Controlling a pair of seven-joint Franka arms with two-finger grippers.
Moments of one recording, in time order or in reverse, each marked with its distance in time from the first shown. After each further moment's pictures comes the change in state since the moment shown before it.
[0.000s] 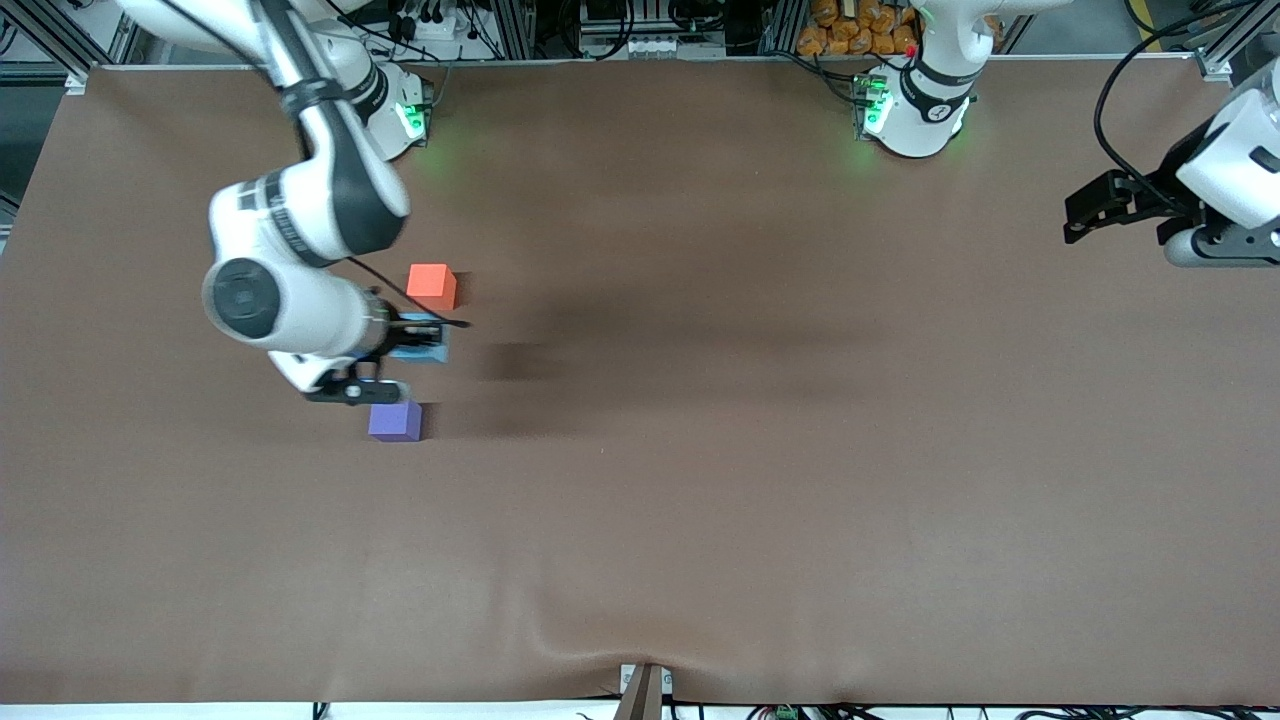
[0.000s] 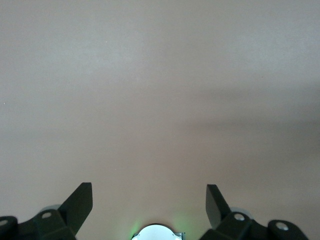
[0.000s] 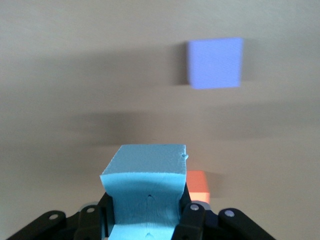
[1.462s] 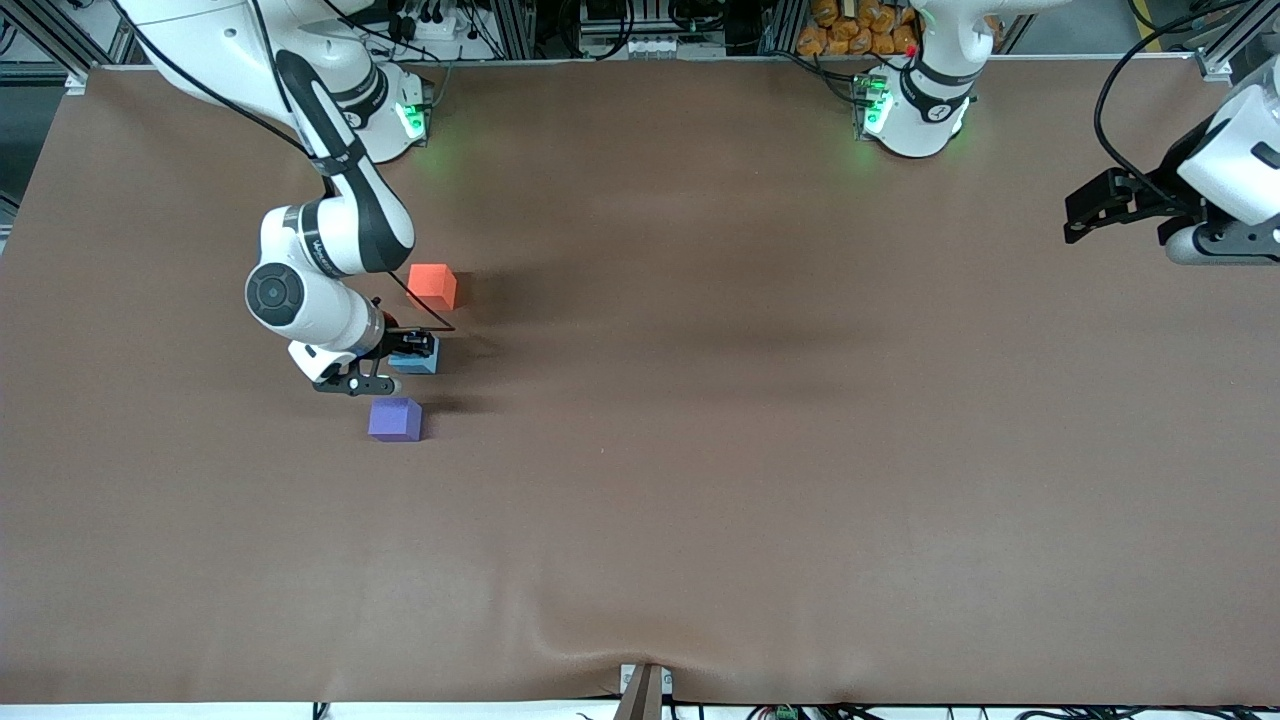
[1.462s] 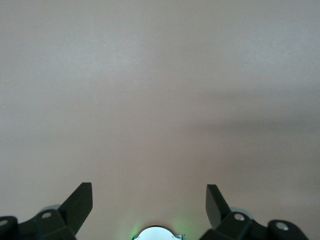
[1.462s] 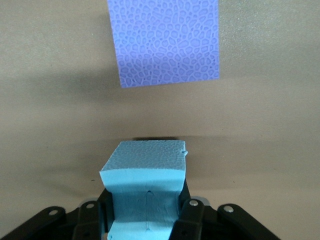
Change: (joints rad) left arm 0.007 -0.005 -0.031 0.006 0.000 0.004 0.000; right arm -0.029 0.049 0.007 -0.355 0.000 0.519 -0.052
